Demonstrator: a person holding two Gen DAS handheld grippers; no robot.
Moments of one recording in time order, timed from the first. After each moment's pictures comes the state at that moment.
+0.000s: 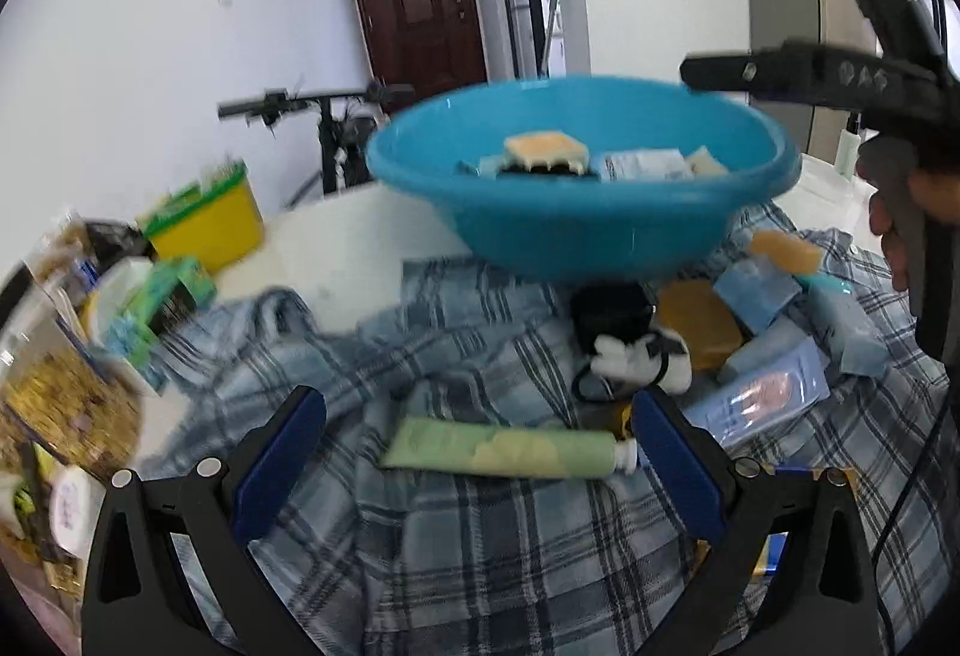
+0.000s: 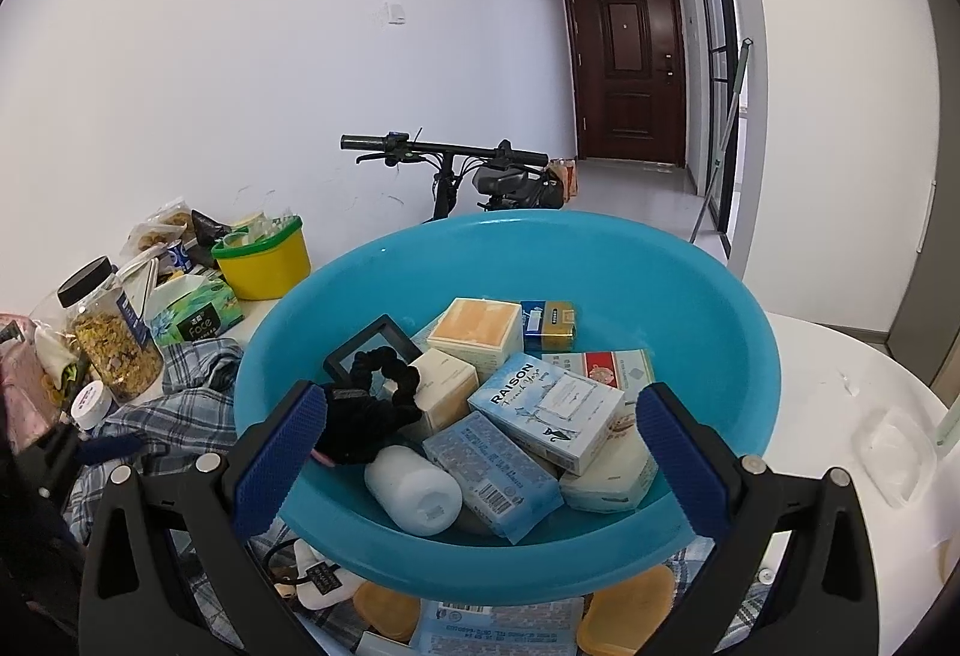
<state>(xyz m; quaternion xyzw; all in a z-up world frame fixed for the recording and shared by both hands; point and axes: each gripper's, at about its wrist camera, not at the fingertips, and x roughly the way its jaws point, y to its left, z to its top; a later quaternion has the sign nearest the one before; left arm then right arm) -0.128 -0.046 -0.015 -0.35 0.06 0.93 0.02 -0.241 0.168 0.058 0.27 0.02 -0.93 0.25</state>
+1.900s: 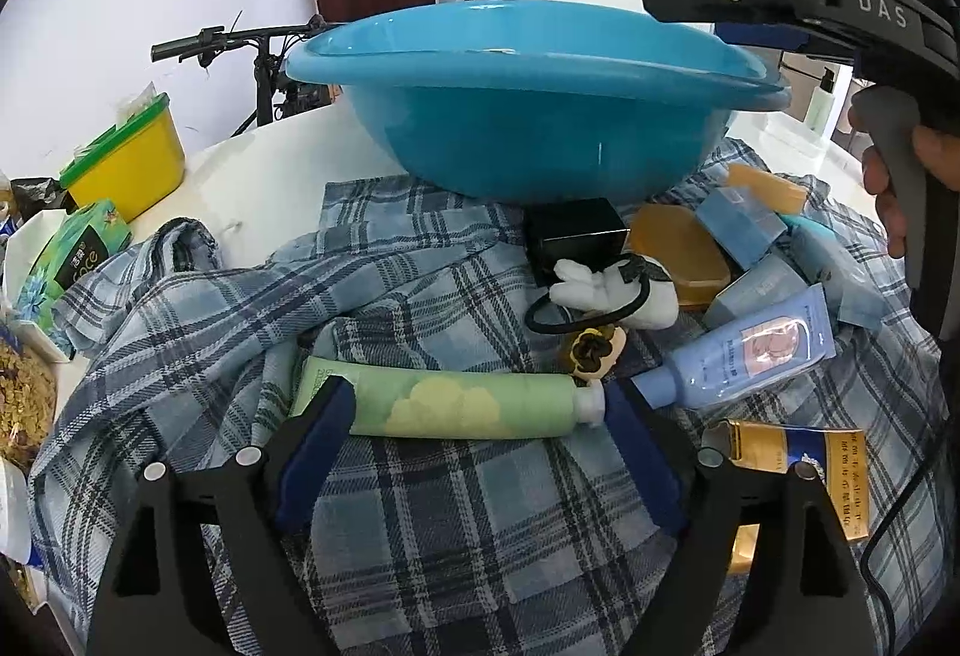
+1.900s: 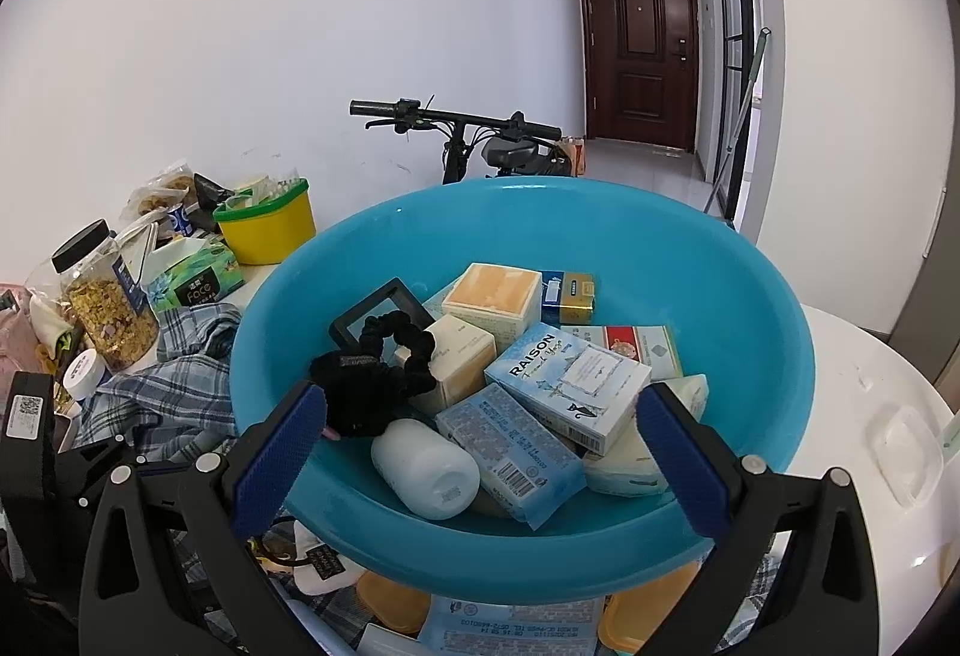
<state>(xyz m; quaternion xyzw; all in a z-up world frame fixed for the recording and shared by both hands) -0.148 -0.043 -0.055 -0.41 0.05 0.91 0.08 -0.242 0.152 0.044 0.29 0.04 -0.92 0.26</state>
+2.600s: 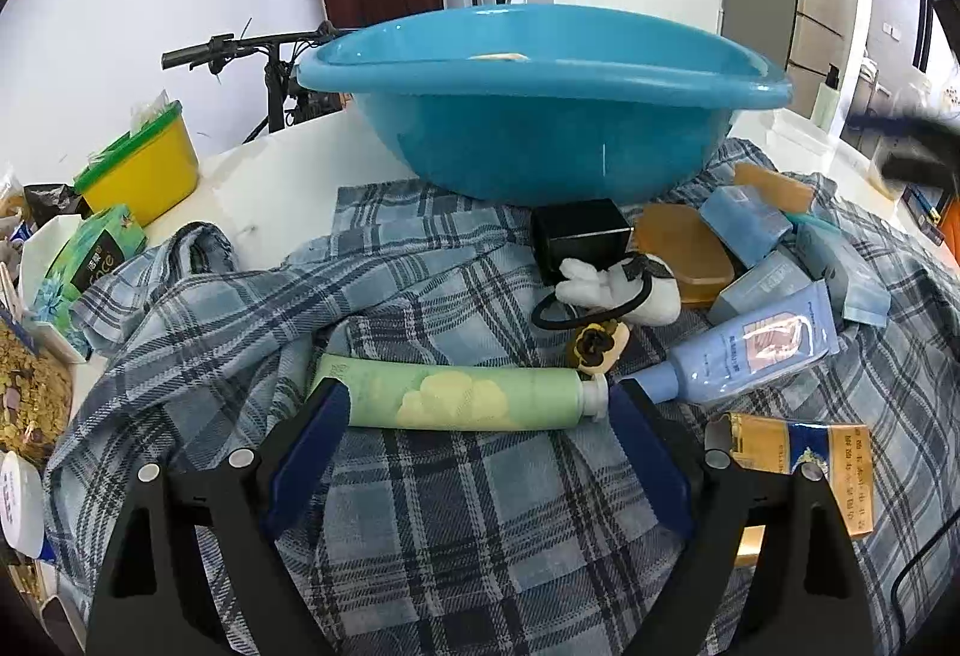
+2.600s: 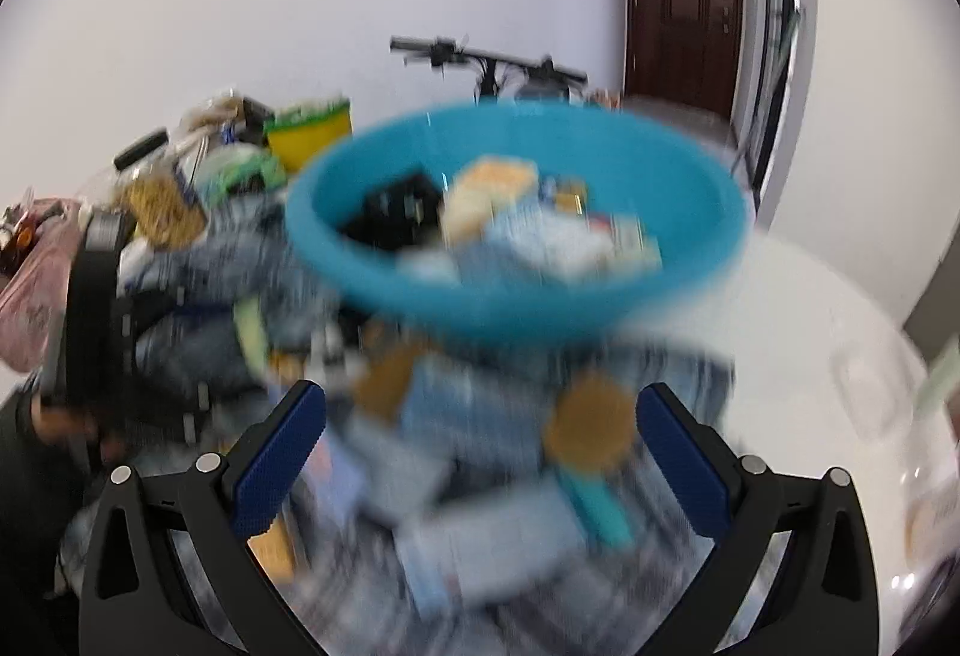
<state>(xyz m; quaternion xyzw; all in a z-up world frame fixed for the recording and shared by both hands) -0.142 -0.045 -0.051 -0.41 0.06 0.91 0.07 -0.177 0.226 0.027 0.36 0.08 -0.88 0.30</state>
